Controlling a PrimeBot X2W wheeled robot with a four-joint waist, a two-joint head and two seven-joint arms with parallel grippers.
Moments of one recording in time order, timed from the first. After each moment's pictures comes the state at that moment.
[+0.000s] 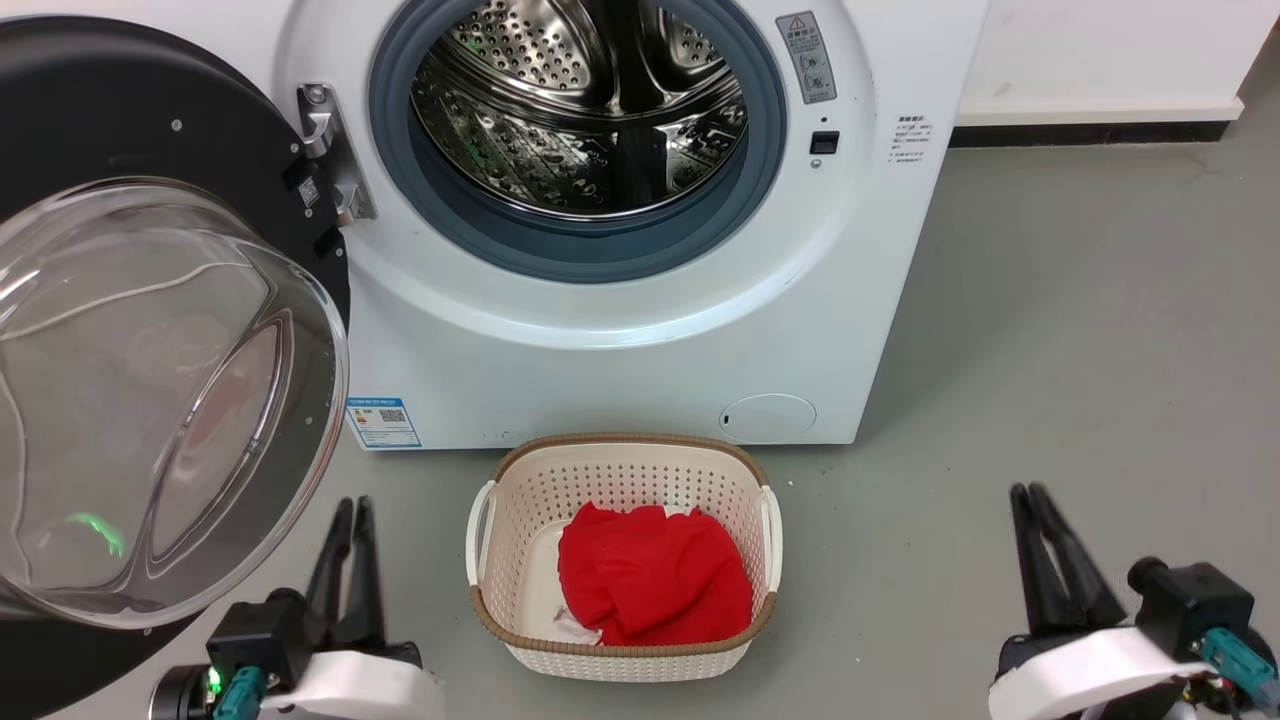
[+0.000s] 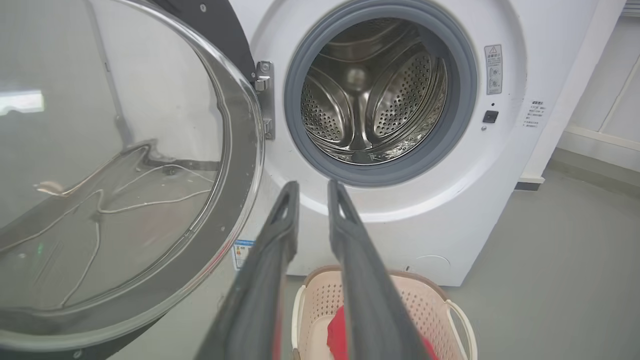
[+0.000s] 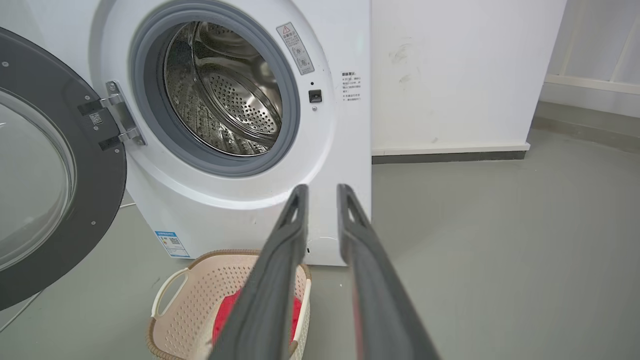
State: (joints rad) left arm 0.02 0.09 -0.03 0.10 -0.17 0.04 -0.26; right arm 0.04 -0.05 0.00 0.06 0.14 0.13 -0.15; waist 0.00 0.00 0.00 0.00
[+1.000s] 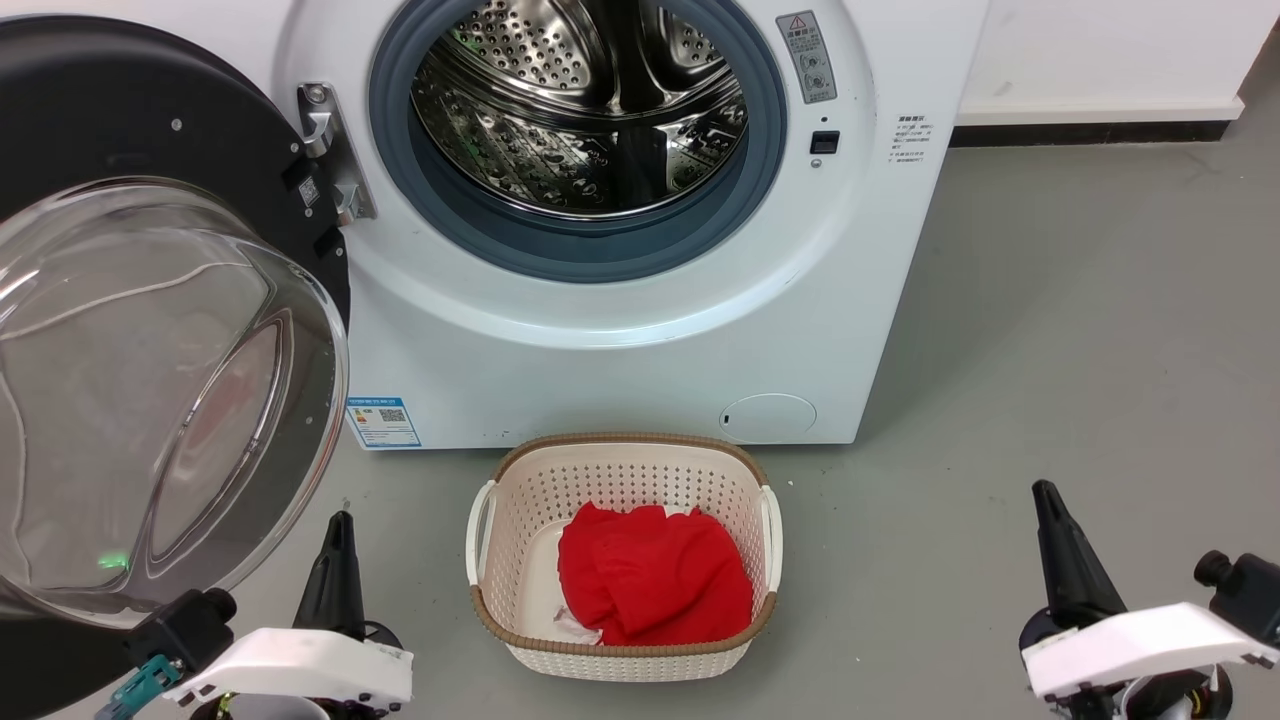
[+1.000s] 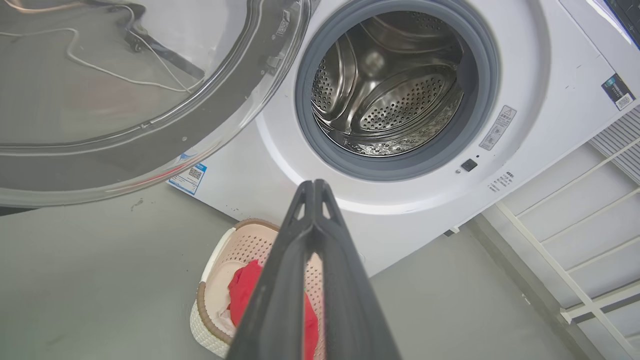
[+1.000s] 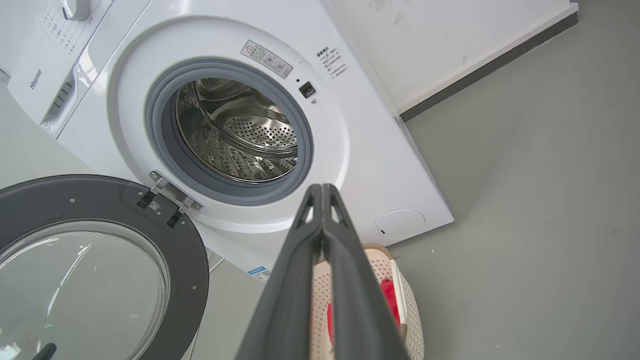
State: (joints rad) left arm 0.00 0.08 0.02 0.15 -0.69 -0.02 -0.13; right arm 0.01 -0.06 -0.02 0.13 0.69 0.13 -0.08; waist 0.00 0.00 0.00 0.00
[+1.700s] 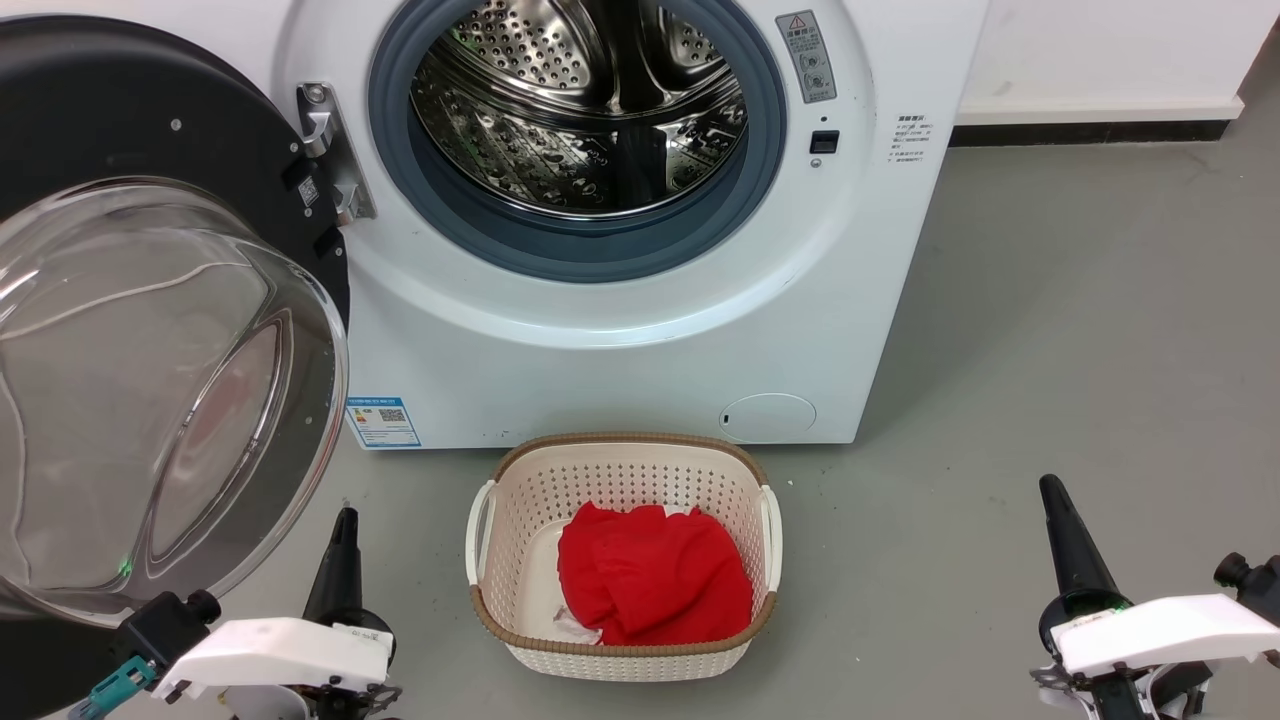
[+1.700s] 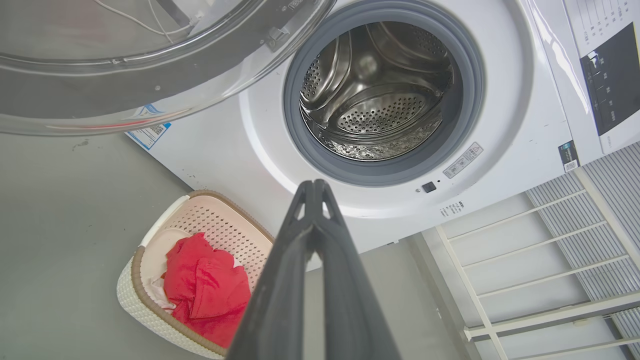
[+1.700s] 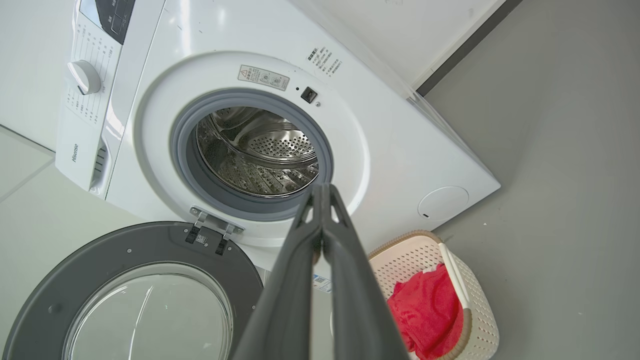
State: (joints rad) left arm -0.03 0.07 0.05 0.18 -0.96 -0.05 -0.05; right arm -0.02 -0.07 -0.03 0.16 0.97 0.13 -0.03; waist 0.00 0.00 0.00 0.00
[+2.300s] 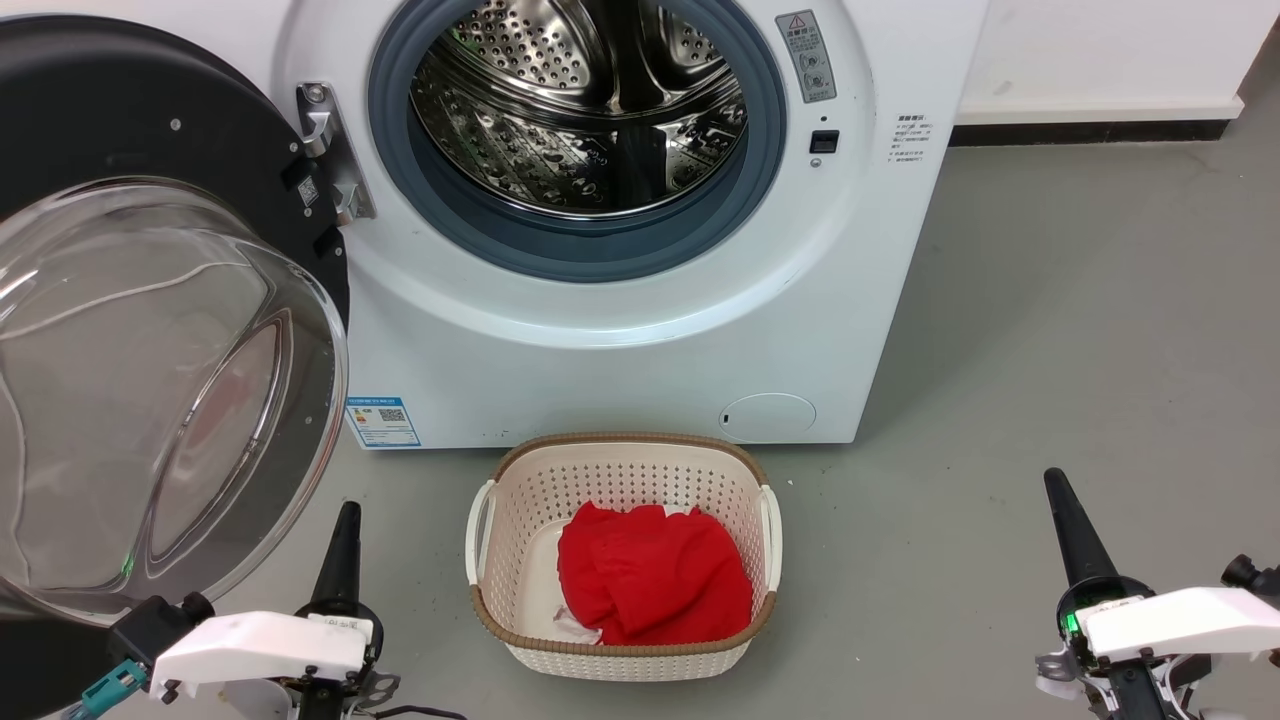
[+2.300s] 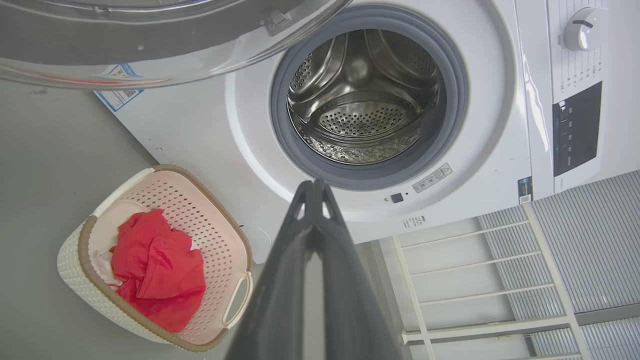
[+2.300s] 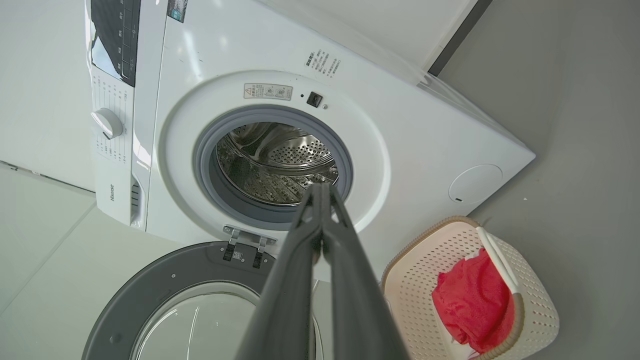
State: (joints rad) left arm -0.05 0.06 0.07 0.20 -1.16 -0.07 0.00; right arm -0.05 -0.07 -0.04 0.19 1.17 0.13 0.00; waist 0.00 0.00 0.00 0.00
